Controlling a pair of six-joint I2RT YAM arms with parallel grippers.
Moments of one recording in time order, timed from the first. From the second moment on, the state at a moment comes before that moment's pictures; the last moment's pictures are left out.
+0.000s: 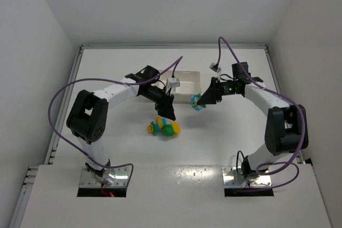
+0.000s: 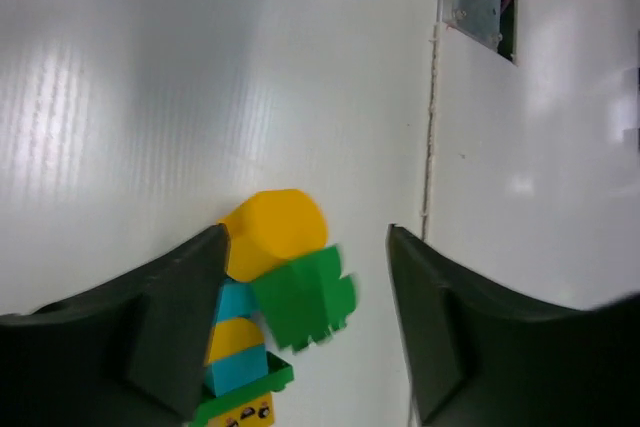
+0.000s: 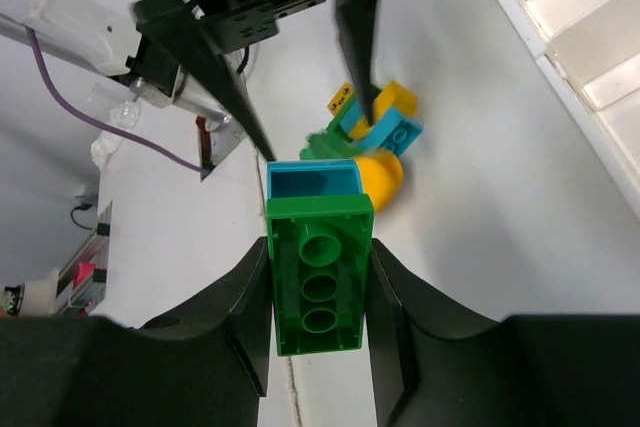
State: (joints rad) left arm -0.49 1.79 1.25 -0.61 1.00 0.41; right arm 0.10 1.59 1.00 -0.41 -1.26 -0.22
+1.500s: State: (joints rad) left arm -0.55 1.87 1.42 -0.42 1.22 0.12; right arm 0.22 1.62 1.02 -0.37 -1.32 -0.16
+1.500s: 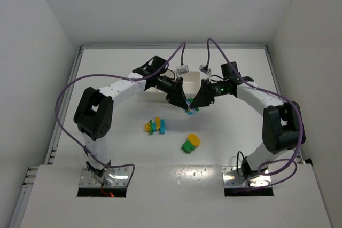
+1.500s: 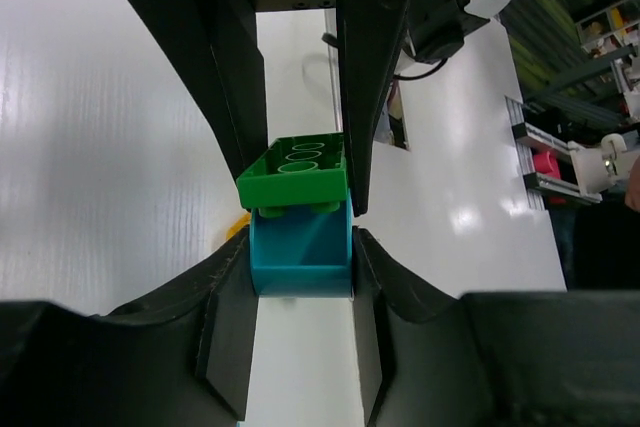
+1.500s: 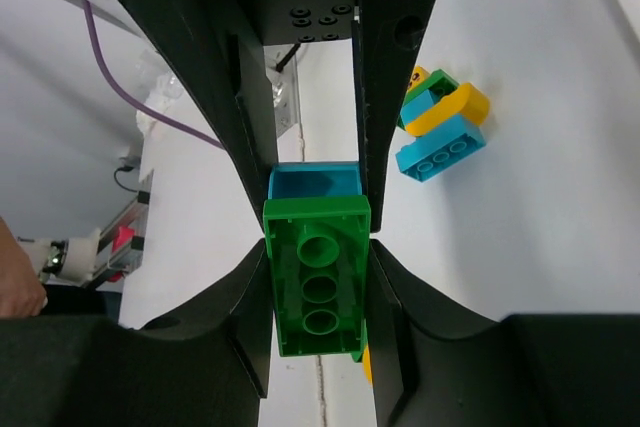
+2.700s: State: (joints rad) left arm -0.50 1.64 1.22 -0.26 0.63 0.12; right arm 0.09 1.66 1.06 -0.15 -1.10 0.11
